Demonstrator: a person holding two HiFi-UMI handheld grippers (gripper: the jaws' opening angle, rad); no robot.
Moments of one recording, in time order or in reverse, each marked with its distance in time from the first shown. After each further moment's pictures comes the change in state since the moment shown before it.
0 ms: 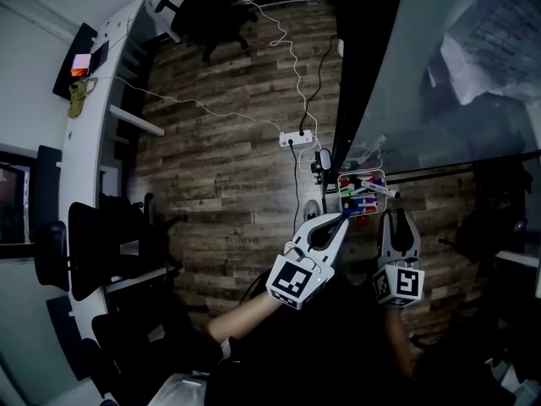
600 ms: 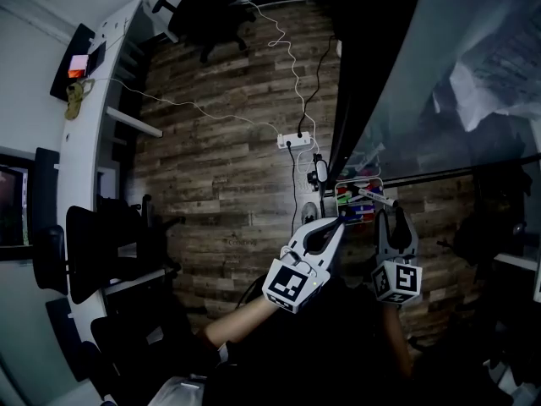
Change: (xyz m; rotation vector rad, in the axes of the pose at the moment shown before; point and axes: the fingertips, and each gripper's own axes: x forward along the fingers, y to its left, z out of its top) left arm 0.008 0.011 -0.005 -0.009 0.020 0.008; right arm 0.025 -0.011 -0.009 0.044 0.043 -0.007
